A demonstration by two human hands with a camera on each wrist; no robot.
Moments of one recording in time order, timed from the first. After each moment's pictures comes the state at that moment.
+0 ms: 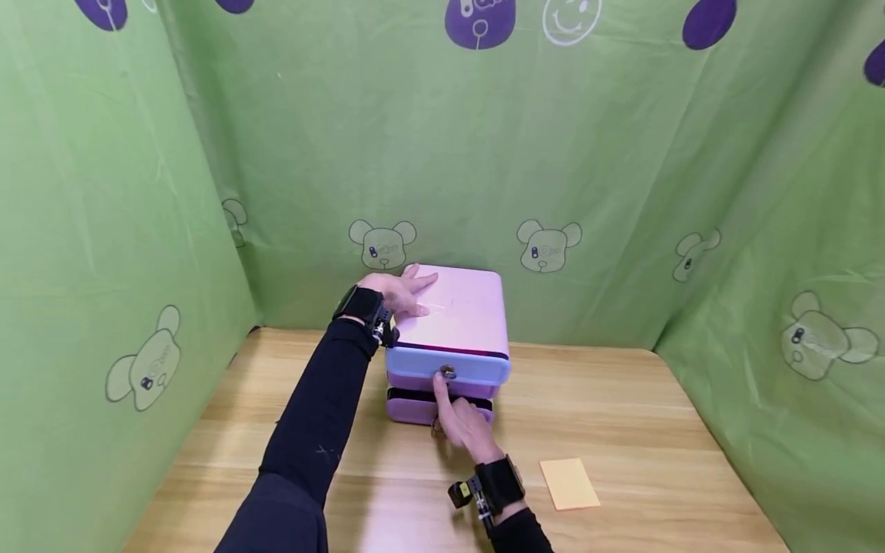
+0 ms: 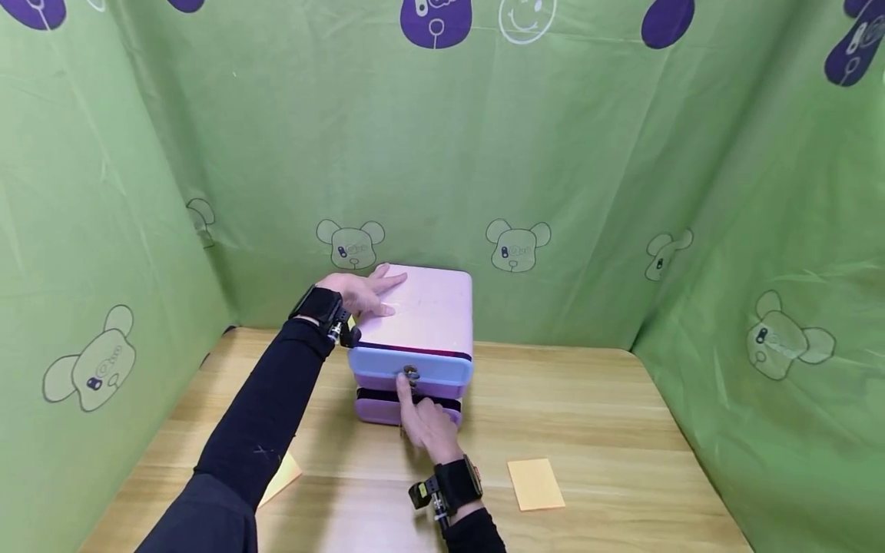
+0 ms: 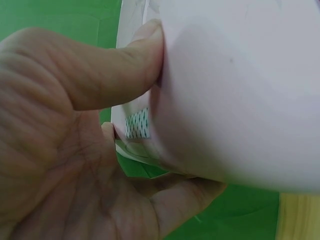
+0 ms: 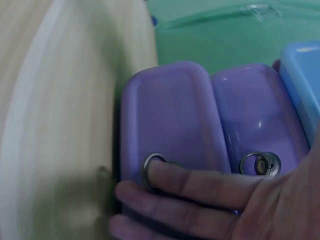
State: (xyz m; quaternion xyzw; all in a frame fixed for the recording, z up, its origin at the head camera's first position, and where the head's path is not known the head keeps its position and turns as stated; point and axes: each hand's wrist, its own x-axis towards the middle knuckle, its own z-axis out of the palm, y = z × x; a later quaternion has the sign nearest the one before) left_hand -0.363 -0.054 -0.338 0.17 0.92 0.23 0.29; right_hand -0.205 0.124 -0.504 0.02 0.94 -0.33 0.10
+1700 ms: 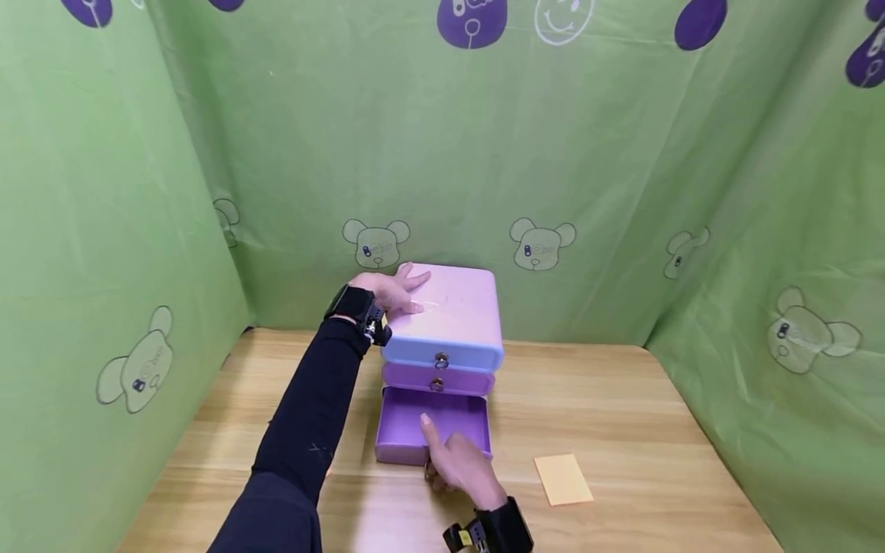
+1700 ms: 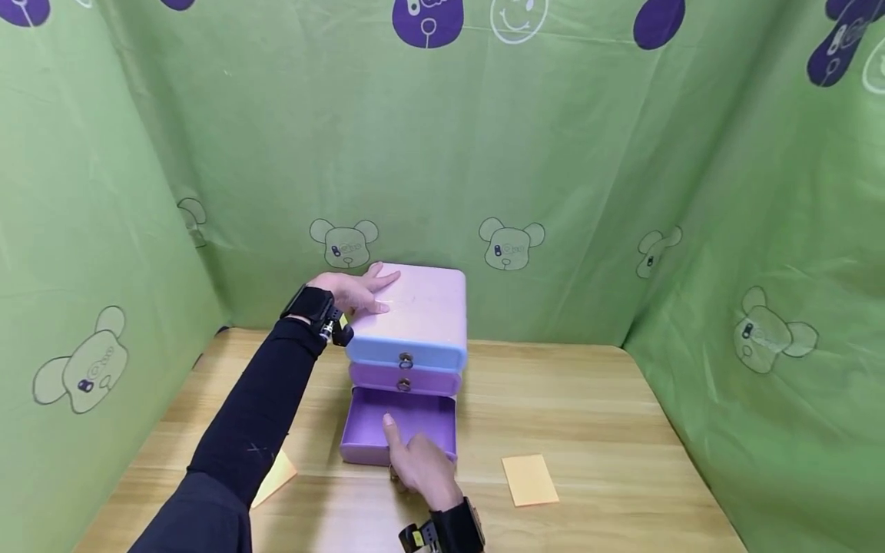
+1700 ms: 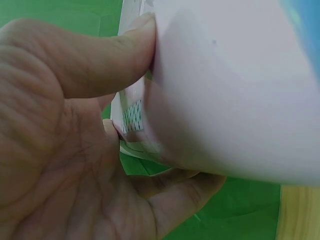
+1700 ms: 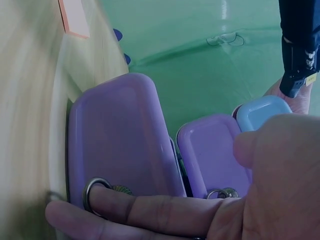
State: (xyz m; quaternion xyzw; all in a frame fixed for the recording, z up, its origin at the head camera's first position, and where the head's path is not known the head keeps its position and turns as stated) left_hand -0.363 -0.059 -0.339 0.16 0.86 0.35 0.33; right_hand -0.136 0.123 -0.488 0.03 0.90 -0.40 0.18
